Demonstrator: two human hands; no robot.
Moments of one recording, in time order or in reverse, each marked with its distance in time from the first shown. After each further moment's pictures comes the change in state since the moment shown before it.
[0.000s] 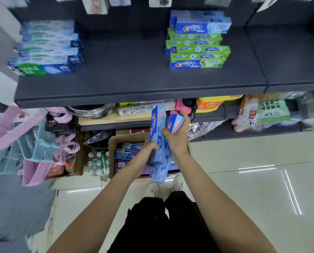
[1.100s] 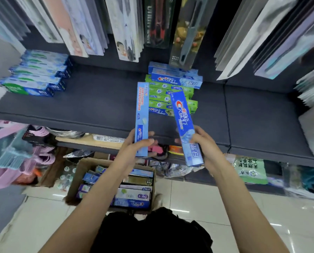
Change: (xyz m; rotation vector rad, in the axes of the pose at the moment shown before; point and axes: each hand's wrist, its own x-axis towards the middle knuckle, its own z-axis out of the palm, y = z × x) left_hand 0.064 0.128 0.149 -0.280 0.270 0.410; right_hand 0.141 -0.164 -0.198 0.031 -0.522 0.179
